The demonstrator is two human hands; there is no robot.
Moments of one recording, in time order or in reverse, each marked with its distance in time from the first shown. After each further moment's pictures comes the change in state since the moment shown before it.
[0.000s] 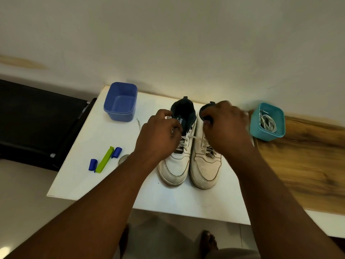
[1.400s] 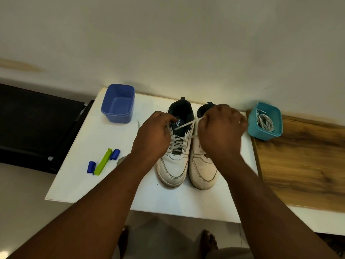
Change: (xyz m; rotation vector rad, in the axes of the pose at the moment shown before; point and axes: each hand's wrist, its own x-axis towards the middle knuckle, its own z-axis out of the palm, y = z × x) left_hand 0.003 -0.004 -0.004 -0.132 0.043 0.017; right_hand -0.005 -0.004 0.031 -0.014 0.180 0.180
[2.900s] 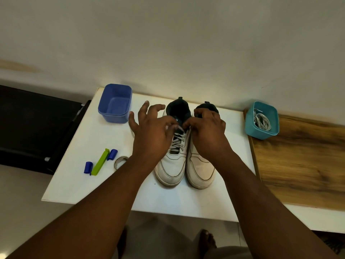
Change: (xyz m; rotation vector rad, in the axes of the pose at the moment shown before) left_hand 0.000 -0.002 0.014 0.224 0.165 -0.003; right_hand 0.005 0.001 0.012 0.231 -0.268 -0.199
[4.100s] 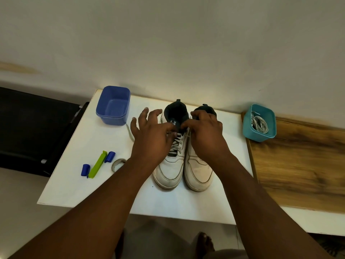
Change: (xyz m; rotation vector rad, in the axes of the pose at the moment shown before) left_hand -0.002 0.002 0.004 0.039 -0.133 0.002; right_hand 0.000 -0.001 -0.003 -0.056 -0.019 -0.035
